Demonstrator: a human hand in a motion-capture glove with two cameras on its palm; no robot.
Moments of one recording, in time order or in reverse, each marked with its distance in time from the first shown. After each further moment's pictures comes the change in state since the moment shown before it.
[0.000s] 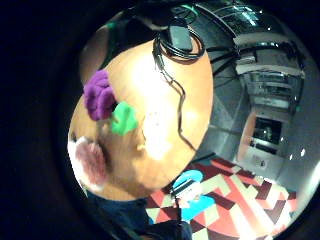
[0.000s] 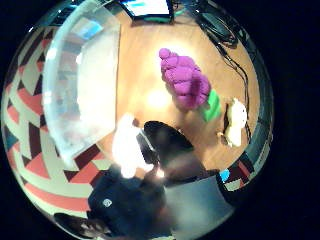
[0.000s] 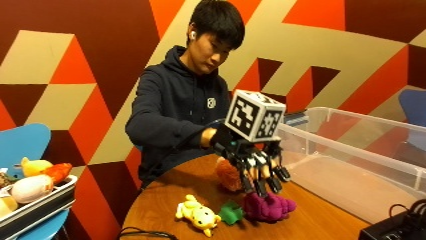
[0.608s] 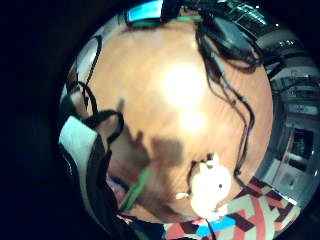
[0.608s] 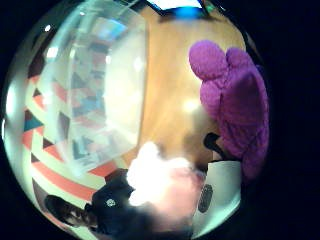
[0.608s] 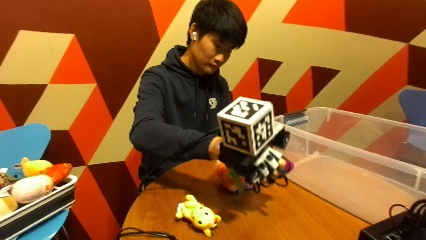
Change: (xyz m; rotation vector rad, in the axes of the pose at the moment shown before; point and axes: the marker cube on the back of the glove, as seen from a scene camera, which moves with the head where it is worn) arm -0.036 -0.021 0.026 0.166 -0.441 -0.162
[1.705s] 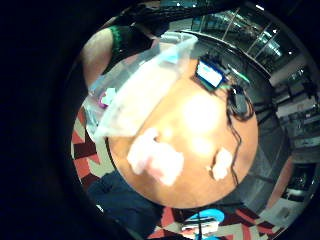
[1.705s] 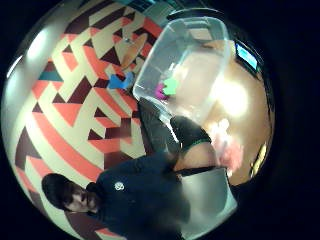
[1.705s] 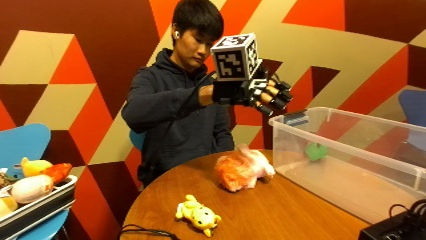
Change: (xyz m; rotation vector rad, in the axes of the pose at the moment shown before) arm -0.109 0.092 -0.108 0.026 -0.019 -0.307
